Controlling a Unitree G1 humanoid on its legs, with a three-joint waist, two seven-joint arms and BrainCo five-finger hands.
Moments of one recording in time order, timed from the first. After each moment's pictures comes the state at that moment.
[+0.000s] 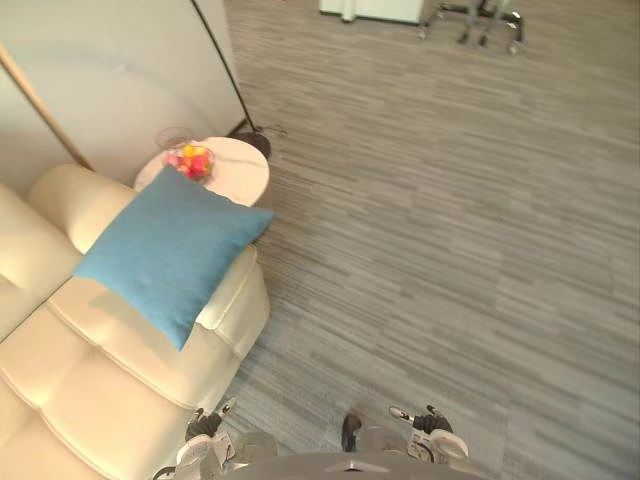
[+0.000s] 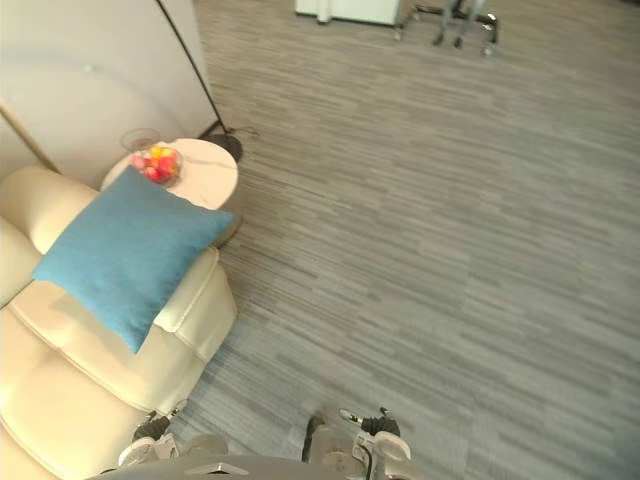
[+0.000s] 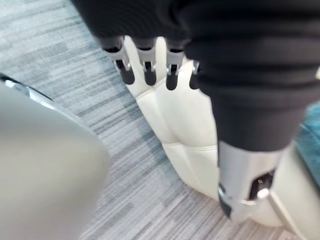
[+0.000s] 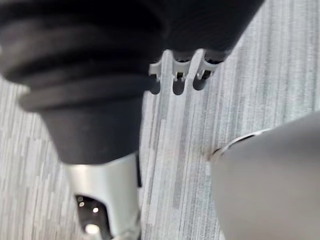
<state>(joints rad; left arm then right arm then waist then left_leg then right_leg) 0.11 -0.05 0.31 0.91 -0.16 0.02 0.19 0.06 -0.04 -0.32 0.92 0.05 0.02 -0.14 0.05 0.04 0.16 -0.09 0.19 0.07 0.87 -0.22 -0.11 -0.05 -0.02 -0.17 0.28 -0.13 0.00</state>
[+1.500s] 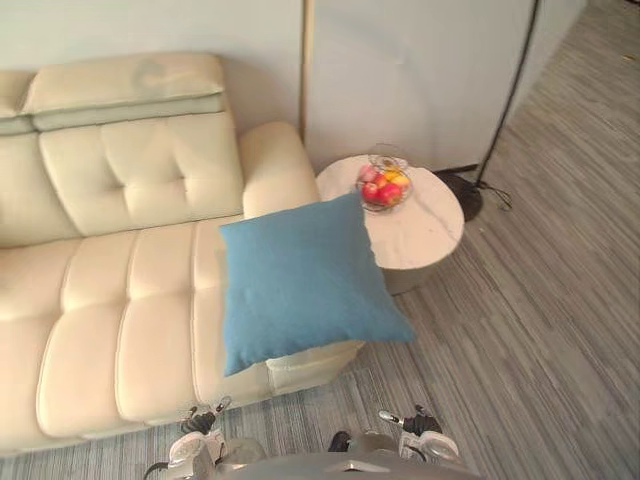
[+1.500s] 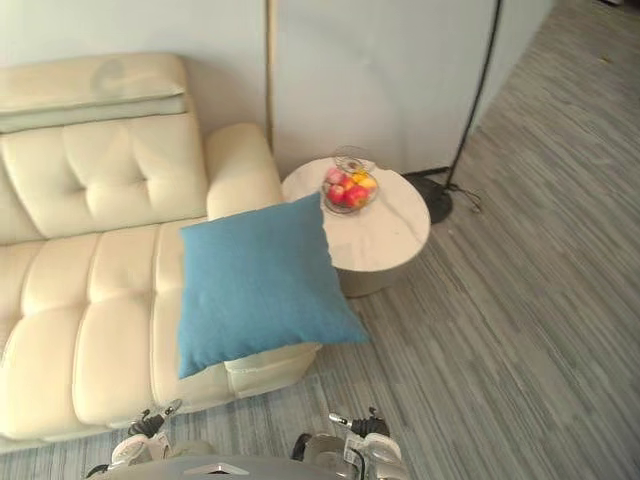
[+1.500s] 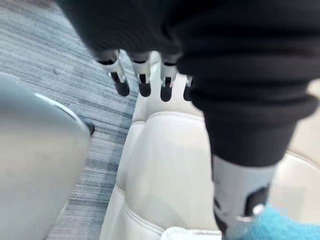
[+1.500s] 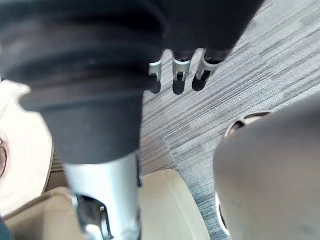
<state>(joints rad) 0.08 0.00 0.24 0.96 -0.17 0.02 0.19 0.06 -0.02 -0.26 0.92 0.03 0.03 -0.13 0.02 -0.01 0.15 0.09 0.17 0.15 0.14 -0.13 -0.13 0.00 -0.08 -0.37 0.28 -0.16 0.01</state>
